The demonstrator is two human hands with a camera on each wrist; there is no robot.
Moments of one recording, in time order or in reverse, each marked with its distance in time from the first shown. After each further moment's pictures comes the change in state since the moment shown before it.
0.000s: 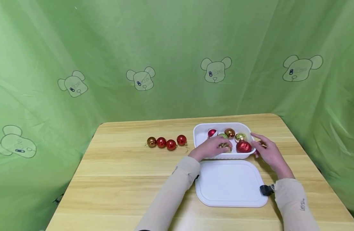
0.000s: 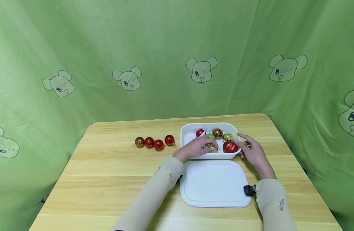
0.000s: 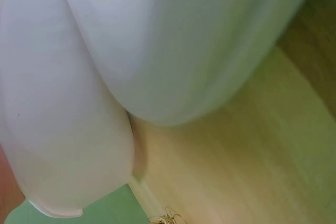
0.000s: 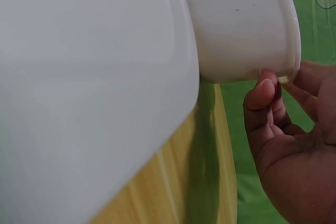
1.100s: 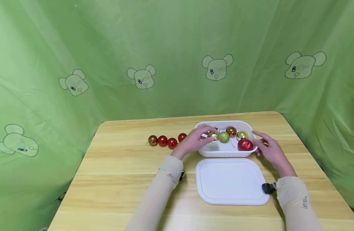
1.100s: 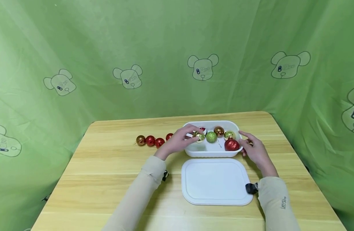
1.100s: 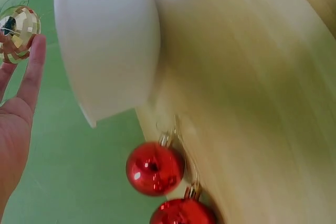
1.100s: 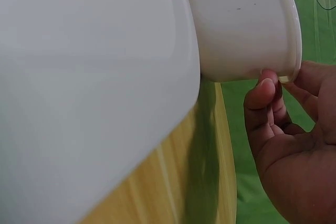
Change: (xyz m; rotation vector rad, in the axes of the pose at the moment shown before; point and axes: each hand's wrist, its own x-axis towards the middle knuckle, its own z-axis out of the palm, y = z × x) left_hand -0.056 -0.009 -0.055 -0.205 0.226 0.038; right_hand -0.001 -0.001 0.000 -0.006 -0.004 -0.006
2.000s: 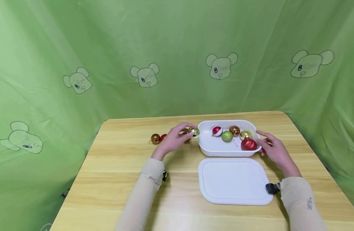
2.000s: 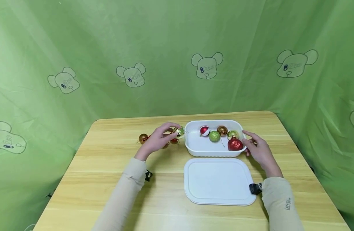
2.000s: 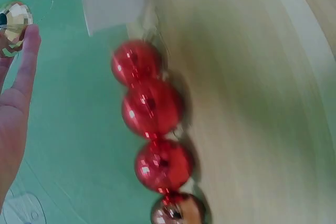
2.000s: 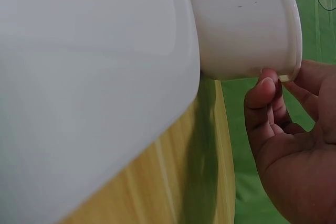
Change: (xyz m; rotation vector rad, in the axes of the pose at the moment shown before) left_hand -0.057 -0.022 -0.058 -0.182 0.125 -0.142; right_hand 0.002 -0.001 0.000 -0.014 -0.008 -0.004
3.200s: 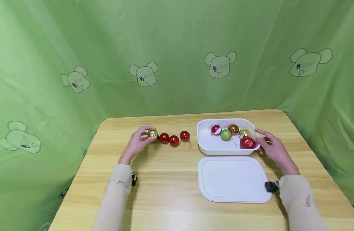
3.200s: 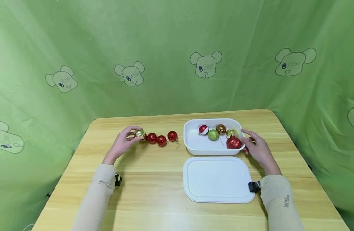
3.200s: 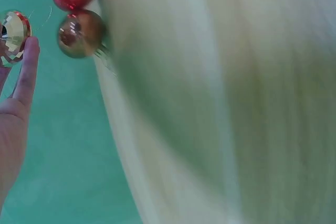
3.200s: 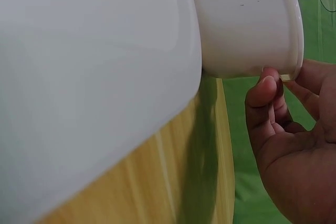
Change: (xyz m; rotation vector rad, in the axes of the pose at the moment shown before) left_hand -0.084 -0.064 -0.095 0.089 0.244 -0.218; right_hand -0.001 0.000 -0.002 0.003 -0.003 -0.006
